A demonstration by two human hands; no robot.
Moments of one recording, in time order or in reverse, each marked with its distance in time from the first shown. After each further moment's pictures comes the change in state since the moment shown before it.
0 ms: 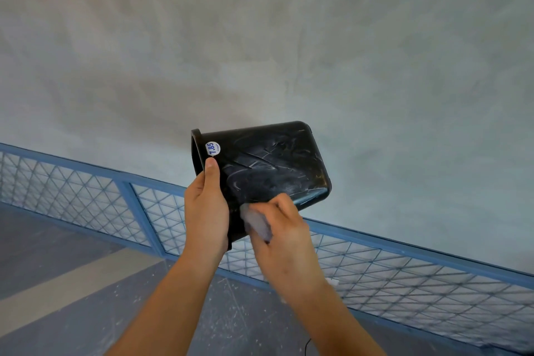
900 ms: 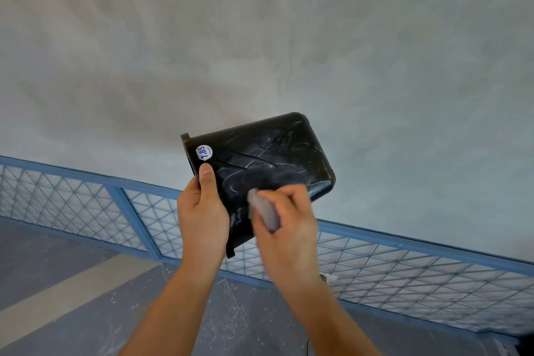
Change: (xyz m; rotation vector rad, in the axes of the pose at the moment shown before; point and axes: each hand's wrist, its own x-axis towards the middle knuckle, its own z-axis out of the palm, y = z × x) left_hand 0.005 -0.009 -0.003 0.176 0.056 0.108; right_hand 0.011 0.000 0.005 0.101 0.274 0.199
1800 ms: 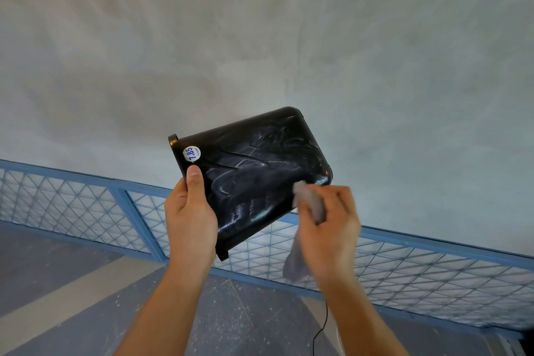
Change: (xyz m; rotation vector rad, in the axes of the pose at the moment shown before) left_hand 0.015 0.010 -0.031 -0.052 -0.015 -0.037; right_hand 0.007 0.017 -0.018 -0.008 0.161 0.220
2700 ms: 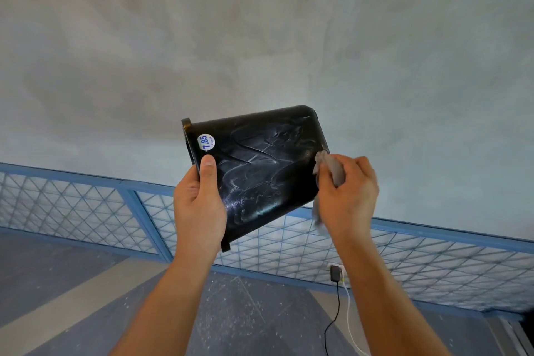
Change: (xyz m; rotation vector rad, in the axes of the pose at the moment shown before) left_hand 0.038 0.013 -0.053 0.097 -0.126 0.111; right_hand 0.020 -0.033 0.044 -0.208 0.100 0.007
